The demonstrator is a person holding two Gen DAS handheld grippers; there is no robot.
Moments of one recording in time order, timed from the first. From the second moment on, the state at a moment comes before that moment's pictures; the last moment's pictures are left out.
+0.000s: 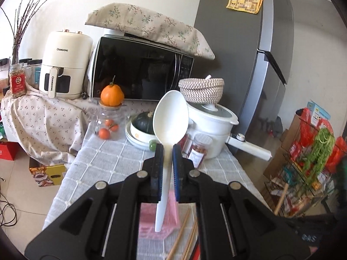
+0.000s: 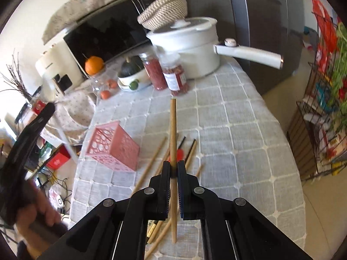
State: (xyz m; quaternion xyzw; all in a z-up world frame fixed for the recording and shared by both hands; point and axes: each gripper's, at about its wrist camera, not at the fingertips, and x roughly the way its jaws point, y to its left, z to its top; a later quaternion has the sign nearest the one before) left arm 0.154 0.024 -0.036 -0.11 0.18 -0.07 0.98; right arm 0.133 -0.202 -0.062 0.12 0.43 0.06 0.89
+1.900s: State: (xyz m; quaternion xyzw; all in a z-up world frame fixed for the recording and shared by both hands) left arm 0.092 0.067 -0.065 -0.08 0.44 0.01 0.90; right arm 0.172 -0.131 0.053 0.13 0.27 0.14 0.94
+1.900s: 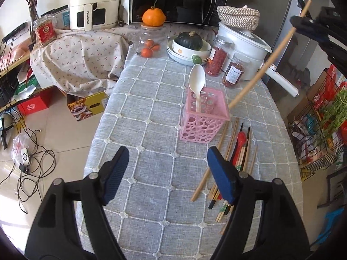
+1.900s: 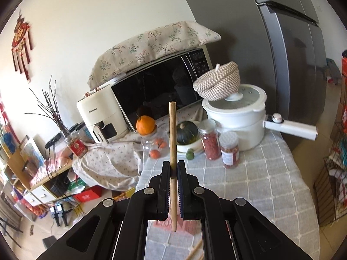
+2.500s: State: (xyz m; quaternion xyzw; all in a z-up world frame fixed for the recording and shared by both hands) left arm 0.097 0.067 -0.062 -0.07 0.44 0.00 0.89; right arm 0.218 -0.104 -0.004 0.10 0.35 0.12 0.92
